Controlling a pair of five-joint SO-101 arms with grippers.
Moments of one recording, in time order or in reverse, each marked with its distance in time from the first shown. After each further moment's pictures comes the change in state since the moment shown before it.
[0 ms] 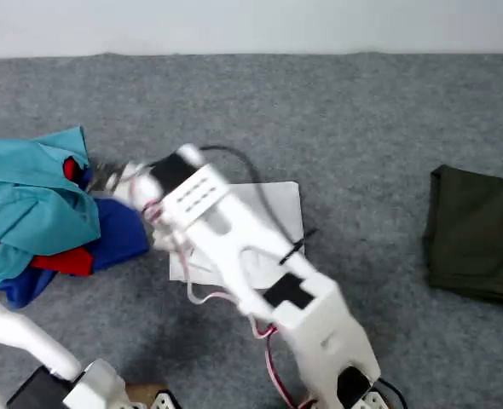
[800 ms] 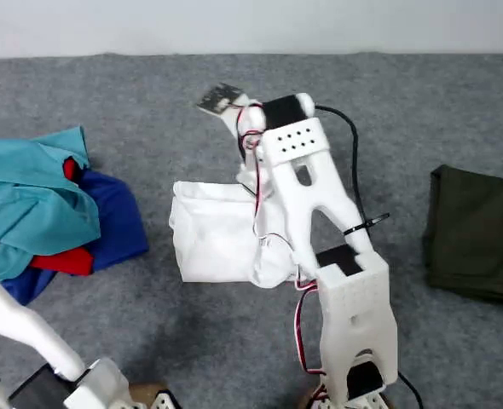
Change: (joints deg) left arm 5.6 0.0 0.0 0.0 0.0; right arm 21.5 1.5 -0.4 0.0 -0.2
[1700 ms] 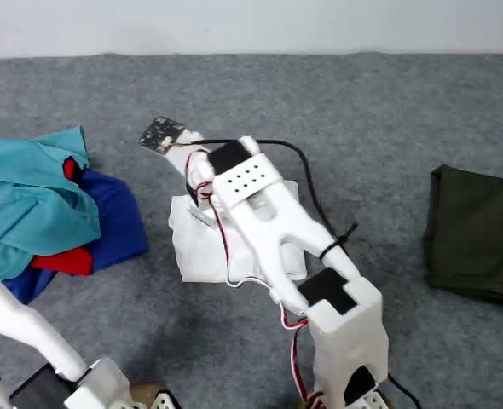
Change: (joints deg) left arm 2.1 0.0 -2.6 0.1 0.0; right arm -14.7 -10.1 21.5 -23.2 -4.7
